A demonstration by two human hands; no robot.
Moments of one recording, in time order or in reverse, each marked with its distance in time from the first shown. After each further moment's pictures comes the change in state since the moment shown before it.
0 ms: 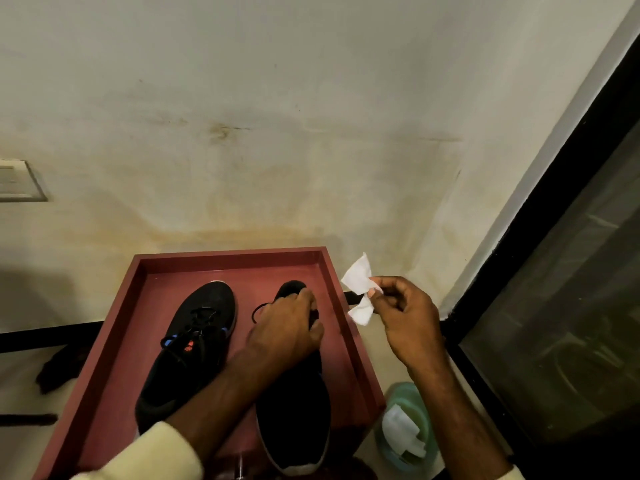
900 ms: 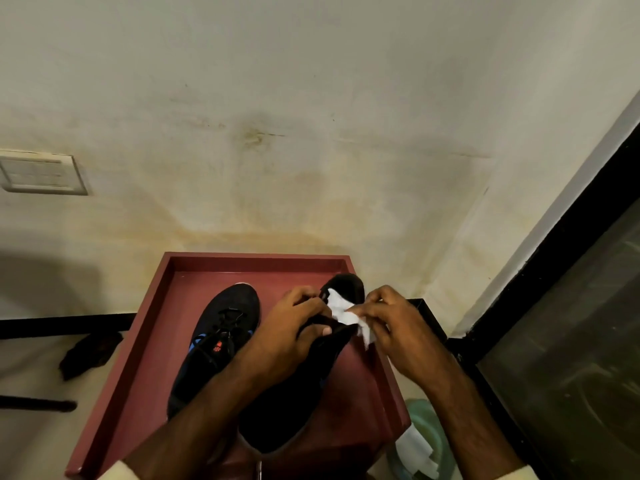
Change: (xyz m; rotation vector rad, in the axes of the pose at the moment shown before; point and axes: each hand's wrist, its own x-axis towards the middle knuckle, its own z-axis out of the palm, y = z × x) left_hand -0.029 -0.048 -0.029 -0.415 0.125 0.249; right_hand 0.010 -0.013 0.025 -0.622 -0.448 -0.464
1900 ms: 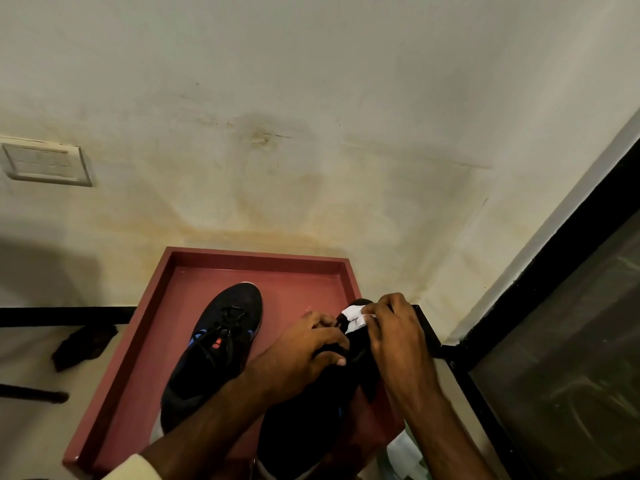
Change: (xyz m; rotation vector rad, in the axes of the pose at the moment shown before) left_hand -0.008 -0.001 0.025 0.003 -0.202 0.038; right_hand -0.011 -0.009 0.028 -0.254 0.305 0.106
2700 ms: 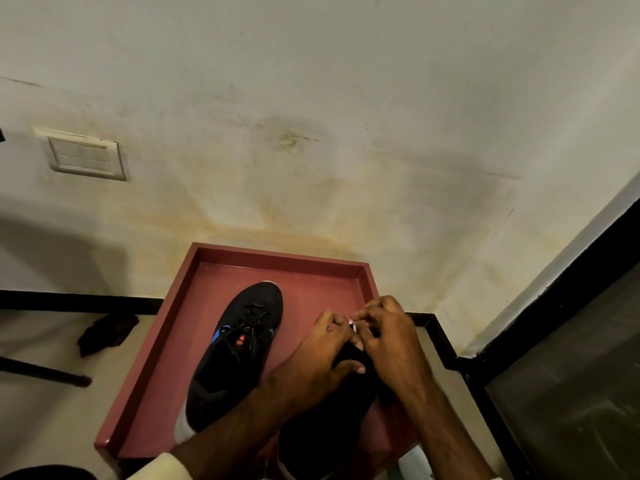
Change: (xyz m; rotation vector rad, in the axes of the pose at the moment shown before) left_hand -0.006 -0.006 0.012 -0.124 0.159 -0.032; right_hand 0.021 -0.026 0.019 0.326 -0.169 0.099
